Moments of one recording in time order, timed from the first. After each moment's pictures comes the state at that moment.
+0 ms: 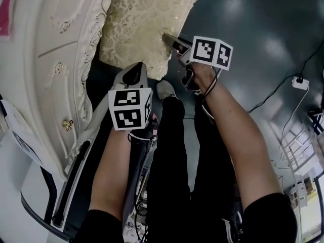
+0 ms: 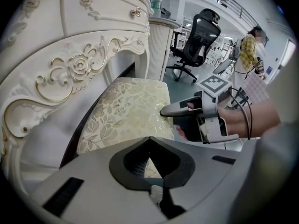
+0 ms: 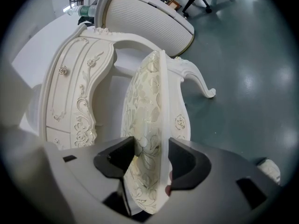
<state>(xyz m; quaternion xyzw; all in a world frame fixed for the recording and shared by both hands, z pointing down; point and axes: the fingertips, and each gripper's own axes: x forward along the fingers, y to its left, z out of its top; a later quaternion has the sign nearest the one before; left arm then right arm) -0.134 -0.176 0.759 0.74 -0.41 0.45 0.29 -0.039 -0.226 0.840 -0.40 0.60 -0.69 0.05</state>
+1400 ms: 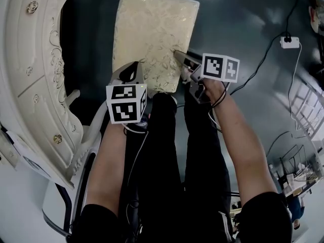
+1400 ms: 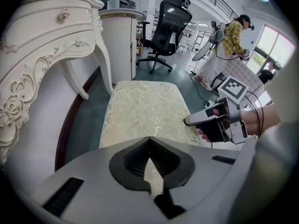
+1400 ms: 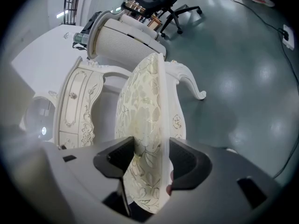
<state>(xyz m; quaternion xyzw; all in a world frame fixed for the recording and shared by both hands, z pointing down) -0.012 -0.133 0.770 0.78 -0.28 0.50 0.24 0.115 -0.079 0.842 -0.47 0.53 -0.70 0.05</state>
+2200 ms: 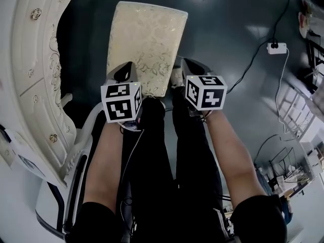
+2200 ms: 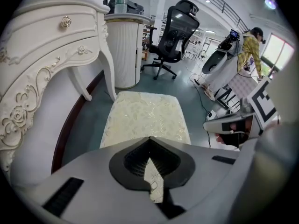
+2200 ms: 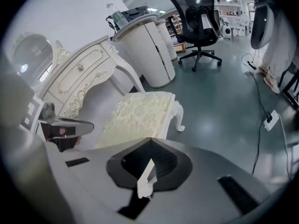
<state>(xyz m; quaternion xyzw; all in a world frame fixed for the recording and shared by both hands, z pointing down) 0.018 -0.148 0.744 0.78 -0.32 0.47 0.26 0.166 -0.066 0.781 -0.60 0.58 -0.53 -0.16</state>
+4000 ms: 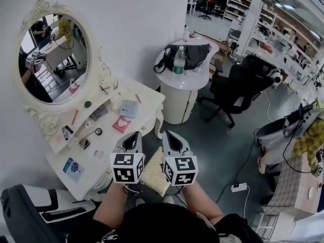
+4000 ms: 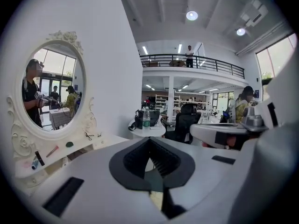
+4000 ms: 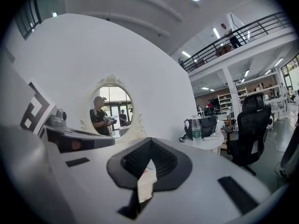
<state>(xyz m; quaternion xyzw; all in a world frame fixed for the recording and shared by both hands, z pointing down) -0.052 -0.187 0.137 0.85 -0.51 0.13 0.10 0.048 -0.173 0.134 -0.59 0.80 -0.10 -0.01</state>
